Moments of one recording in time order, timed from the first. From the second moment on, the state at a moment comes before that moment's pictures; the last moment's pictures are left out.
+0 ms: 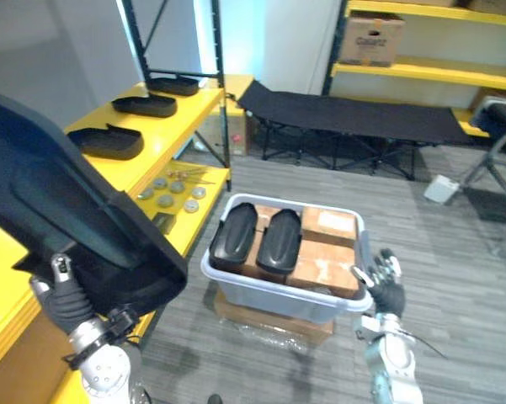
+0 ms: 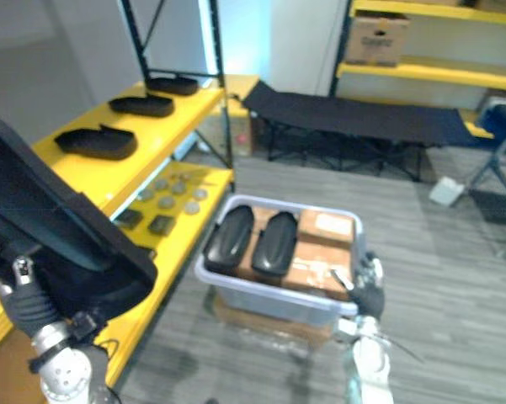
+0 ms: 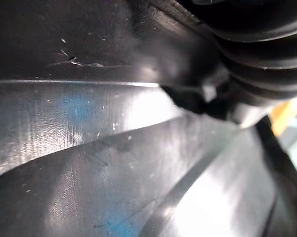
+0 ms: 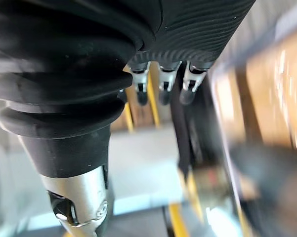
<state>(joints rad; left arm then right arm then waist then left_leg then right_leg) 0.35 -0.02 0.32 -0.42 -0.08 -0.37 0.46 0.11 -0.06 0.03 0.15 0.30 -0.31 -0.08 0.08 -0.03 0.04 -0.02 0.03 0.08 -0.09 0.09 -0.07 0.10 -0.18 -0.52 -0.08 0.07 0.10</state>
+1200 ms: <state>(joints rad) 0.36 -0.01 0.33 -0.42 -0.11 -0.45 0.24 0.04 -0.08 -0.06 0.13 0.30 -0.31 -0.03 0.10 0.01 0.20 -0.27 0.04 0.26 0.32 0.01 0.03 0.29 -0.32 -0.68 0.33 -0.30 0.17</state>
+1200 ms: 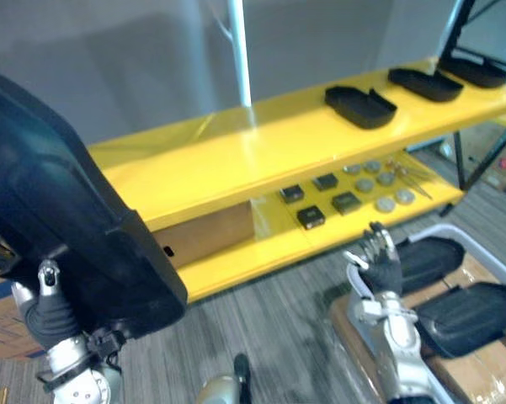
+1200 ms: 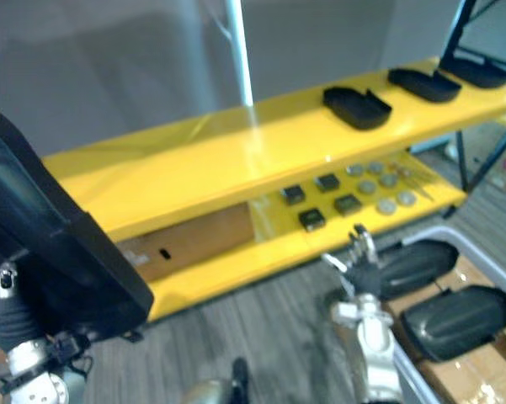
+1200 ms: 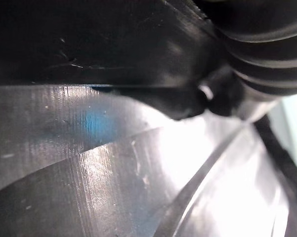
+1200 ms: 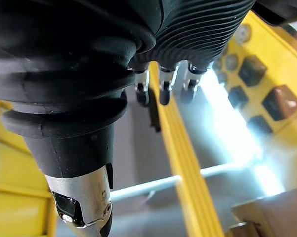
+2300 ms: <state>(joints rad) 0.15 0.07 0.17 -0.37 -0.07 -0.39 0.08 0.14 -0.11 -0.47 -0.09 0.22 -0.33 -0.24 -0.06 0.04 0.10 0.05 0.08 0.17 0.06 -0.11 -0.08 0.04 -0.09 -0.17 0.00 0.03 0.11</state>
